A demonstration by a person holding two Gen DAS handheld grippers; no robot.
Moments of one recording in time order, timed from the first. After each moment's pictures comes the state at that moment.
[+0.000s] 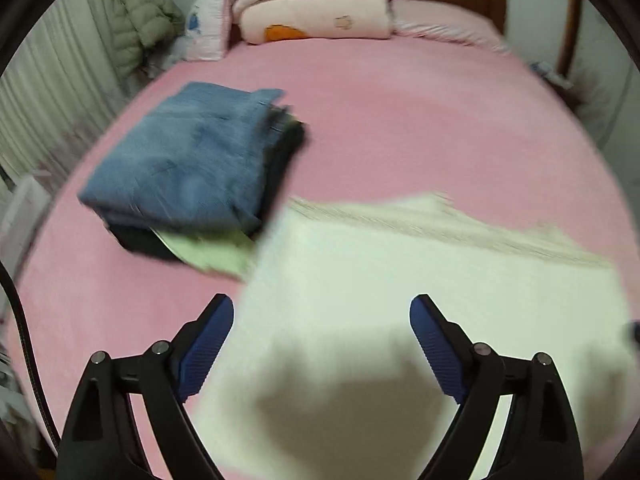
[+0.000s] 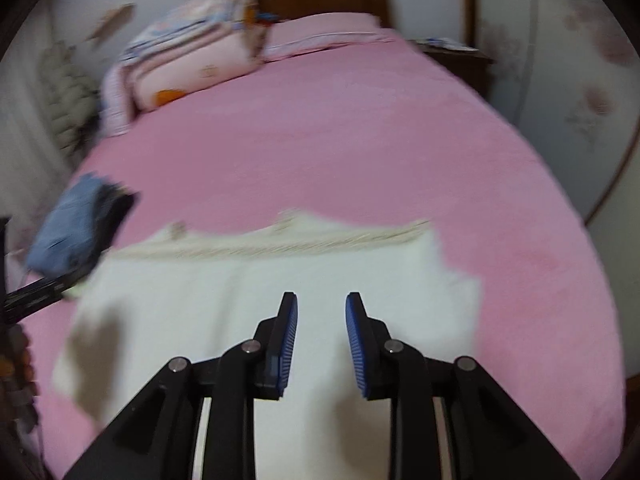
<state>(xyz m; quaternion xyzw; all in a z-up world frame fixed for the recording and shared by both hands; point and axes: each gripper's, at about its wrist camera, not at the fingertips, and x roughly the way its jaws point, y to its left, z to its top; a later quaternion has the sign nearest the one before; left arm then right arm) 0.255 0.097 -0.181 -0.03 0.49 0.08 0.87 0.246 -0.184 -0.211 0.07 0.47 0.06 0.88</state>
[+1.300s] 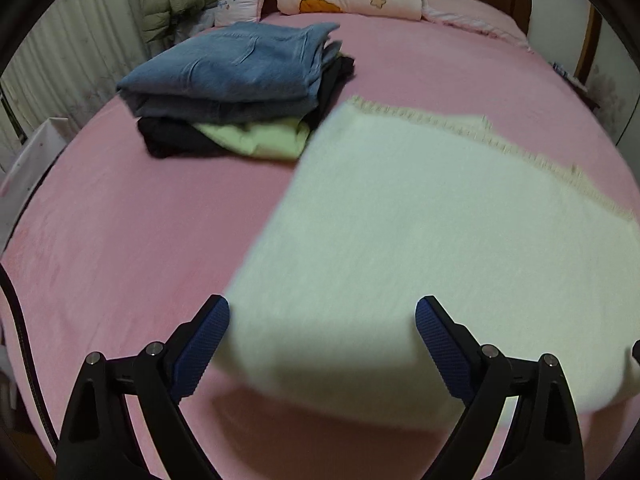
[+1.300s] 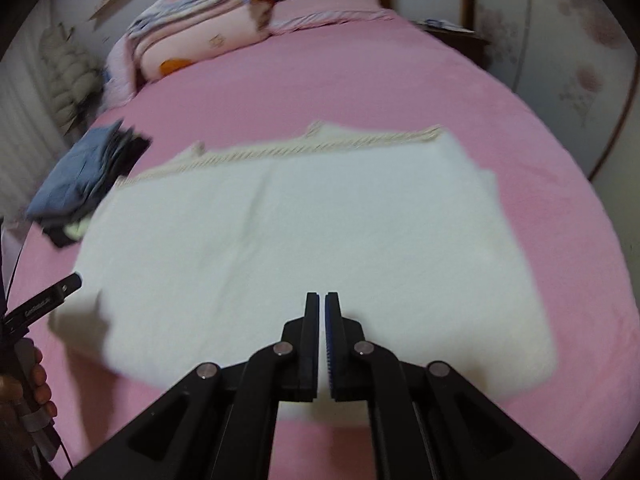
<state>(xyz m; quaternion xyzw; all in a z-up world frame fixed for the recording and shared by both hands) 0.145 0.146 -0.242 -0.03 0.51 0.13 0.85 0.169 -0.138 -0.259 0.05 0.50 0.01 0.86</state>
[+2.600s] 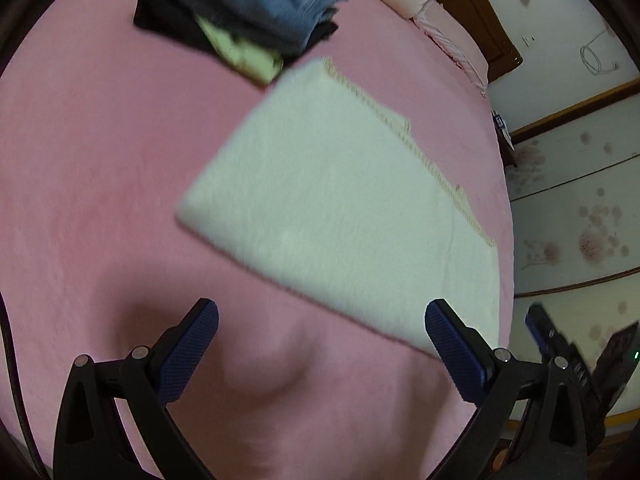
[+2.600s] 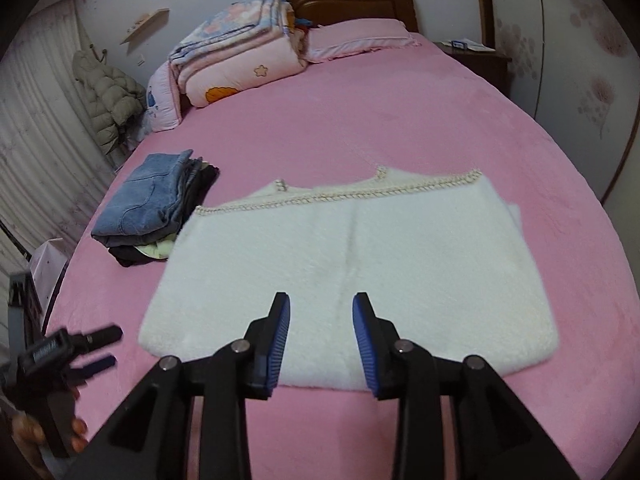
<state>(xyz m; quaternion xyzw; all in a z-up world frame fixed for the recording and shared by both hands) 0.081 0.195 -0.210 -0.33 0.55 -0.03 0.77 0.151 -0.105 -0.156 0.10 0.44 0.06 0.89</state>
